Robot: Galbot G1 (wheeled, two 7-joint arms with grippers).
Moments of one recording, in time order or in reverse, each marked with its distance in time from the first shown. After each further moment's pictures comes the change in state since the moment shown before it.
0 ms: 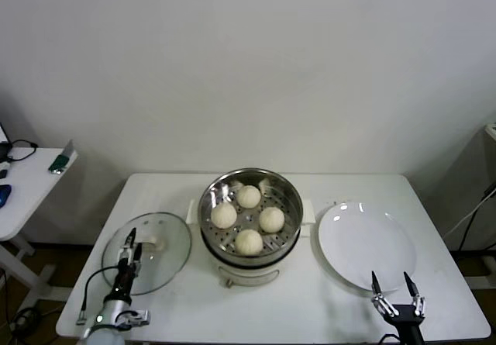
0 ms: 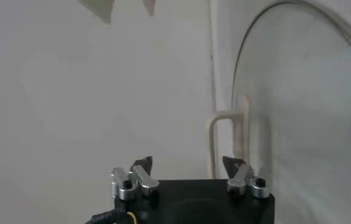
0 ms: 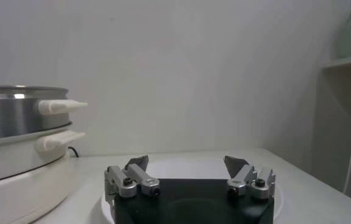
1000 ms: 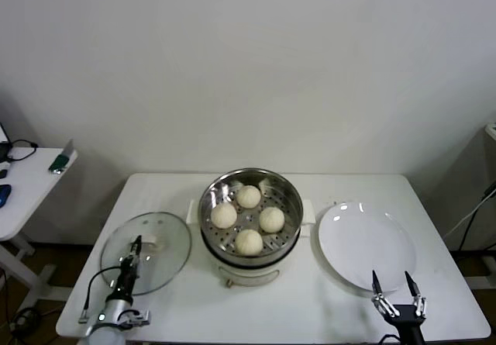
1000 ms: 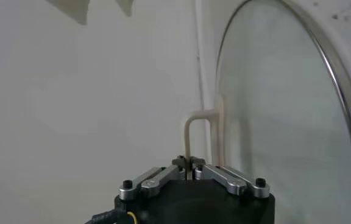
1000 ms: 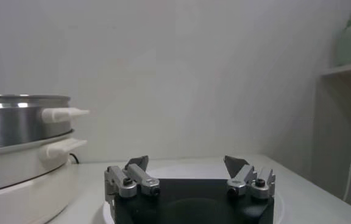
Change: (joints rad) left arm -0.025 0.004 0.002 0.050 0.025 -0.009 -0.006; right arm -0.011 0.011 0.009 0.019 -0.006 0.013 -0.002
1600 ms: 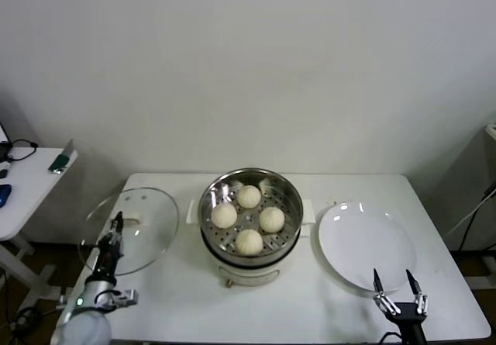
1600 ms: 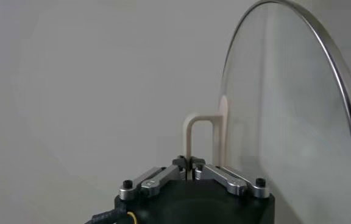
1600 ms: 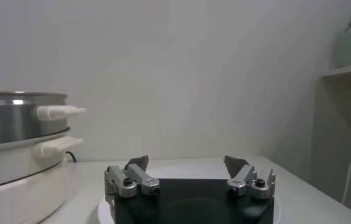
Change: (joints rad) left arm 0.101 0.105 -0.008 -0.397 -0.223 0.151 0.214; right arm 0.018 -0.004 0.004 -0.014 -0.007 -0.008 0.002
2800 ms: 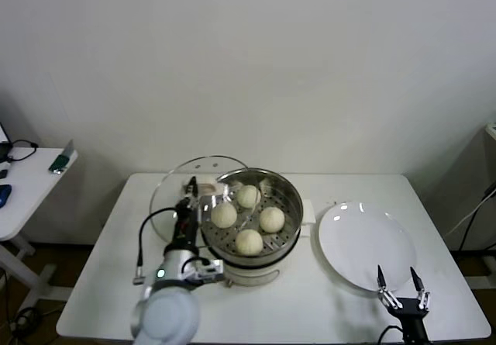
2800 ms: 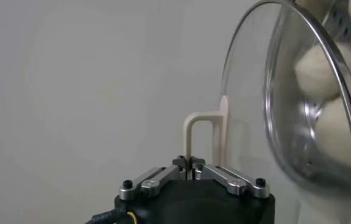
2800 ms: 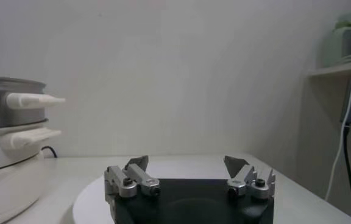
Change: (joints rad) left arm -0.167 -0.114 0.526 -0.389 0.241 0.448 0.429; right arm 0.054 0.004 0.003 -0.063 -0.032 0.006 0.039
